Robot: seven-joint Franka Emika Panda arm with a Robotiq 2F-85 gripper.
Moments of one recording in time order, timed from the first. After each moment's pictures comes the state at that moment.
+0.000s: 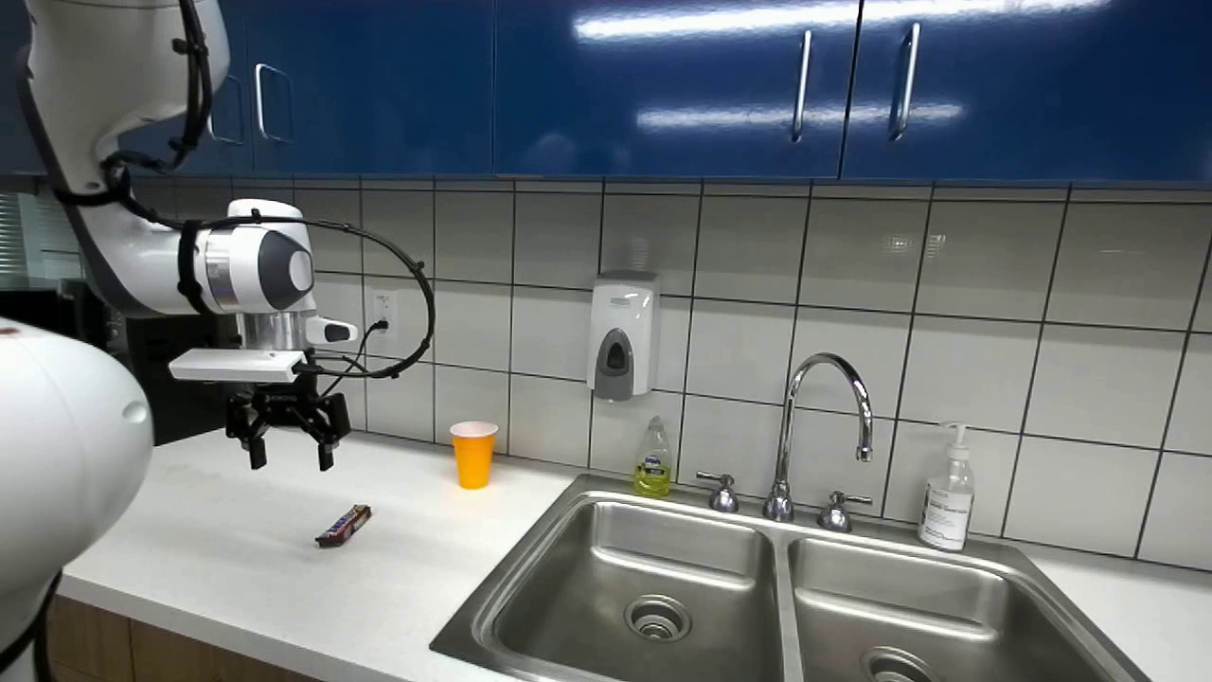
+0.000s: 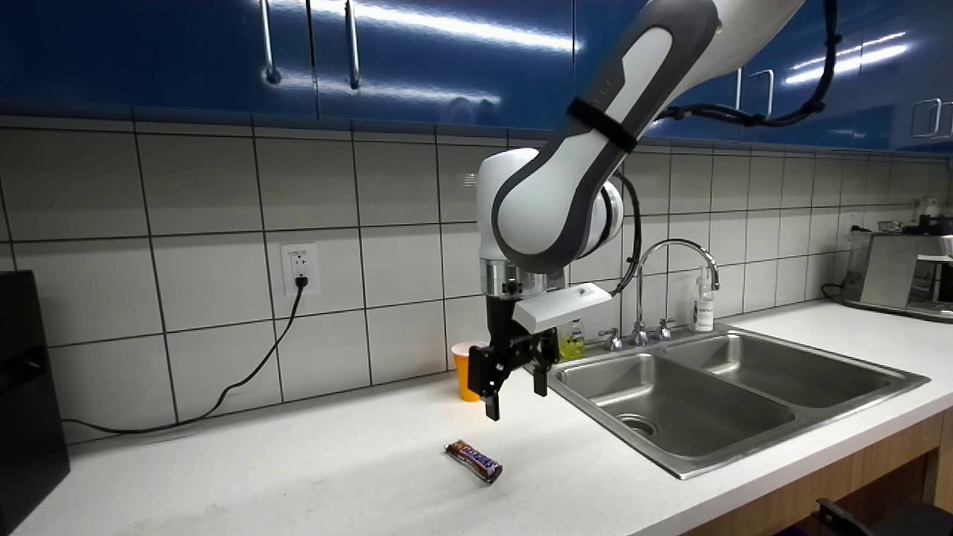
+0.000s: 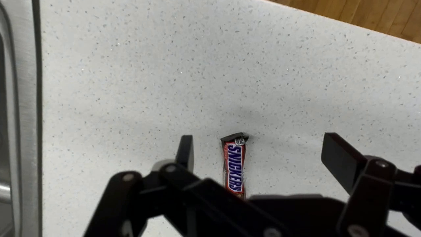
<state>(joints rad) 0.21 0.01 0.29 -2.48 -0.09 2.51 0.24</state>
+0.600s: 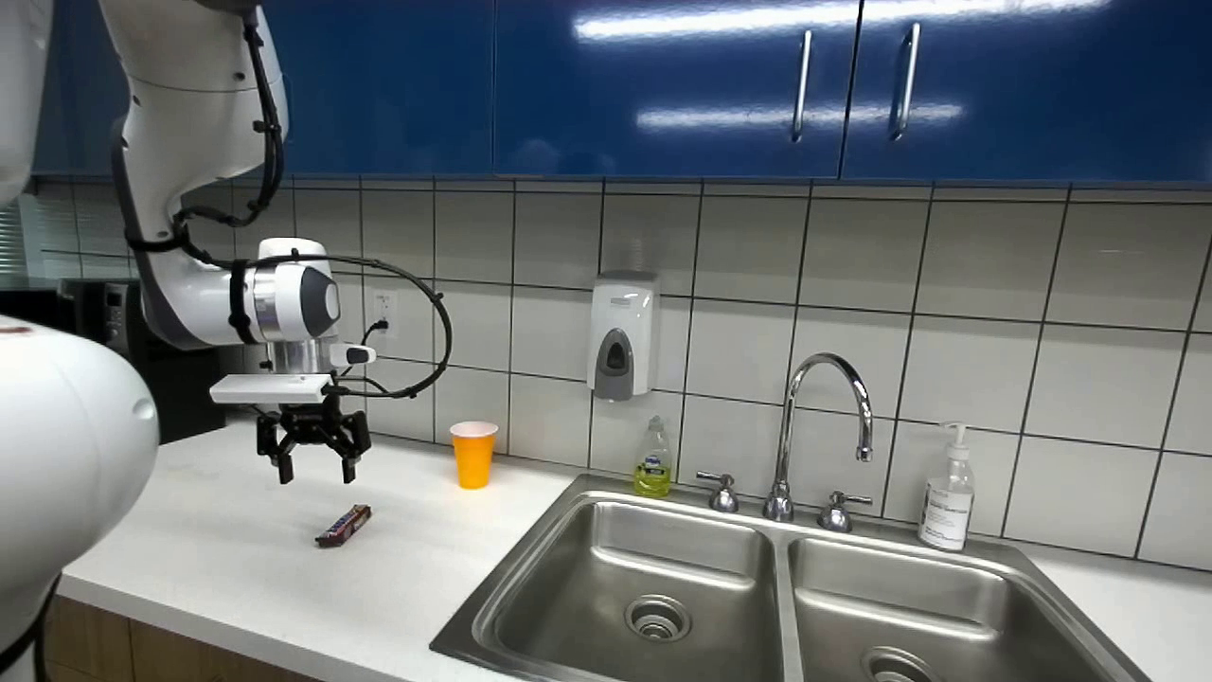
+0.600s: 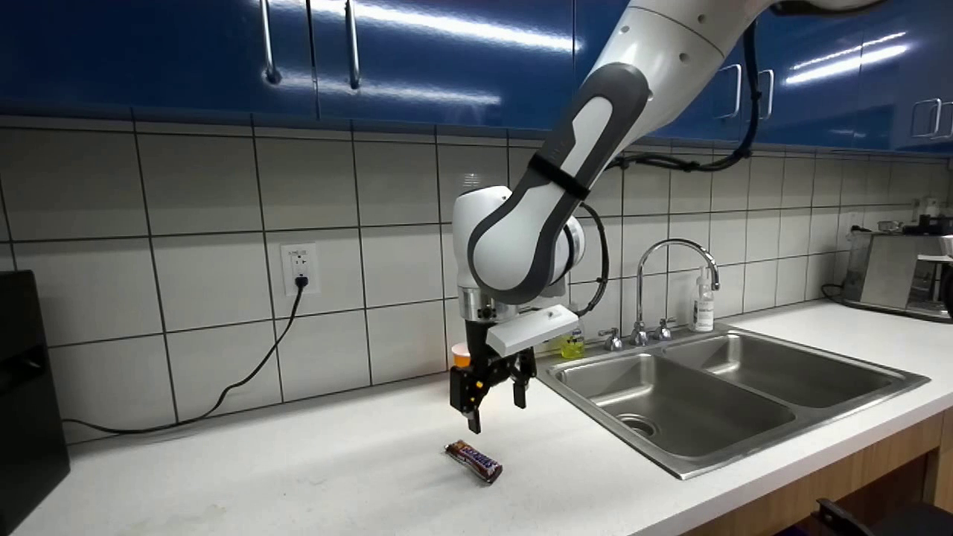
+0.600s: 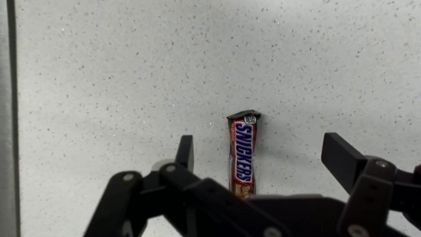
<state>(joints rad) 0.25 0.23 0.22 -2.31 -0.21 2.53 0.30</state>
